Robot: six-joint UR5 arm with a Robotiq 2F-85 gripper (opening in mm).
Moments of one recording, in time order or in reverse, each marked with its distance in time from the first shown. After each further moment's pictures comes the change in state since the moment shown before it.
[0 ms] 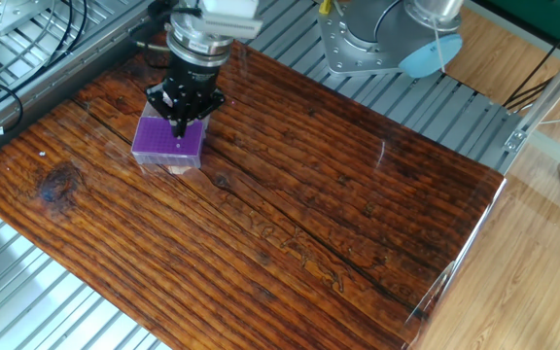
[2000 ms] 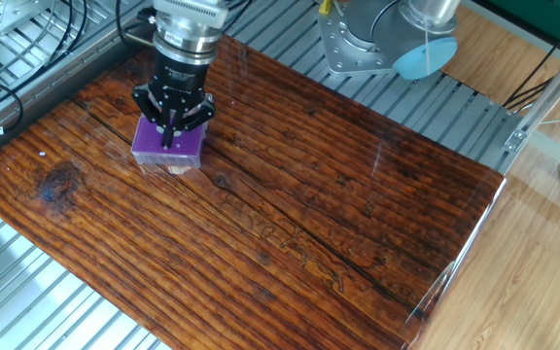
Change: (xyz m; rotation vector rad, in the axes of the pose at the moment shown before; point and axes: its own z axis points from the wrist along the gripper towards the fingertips) arm -0.016 -0.020 0.008 -0.007 -0.104 0.468
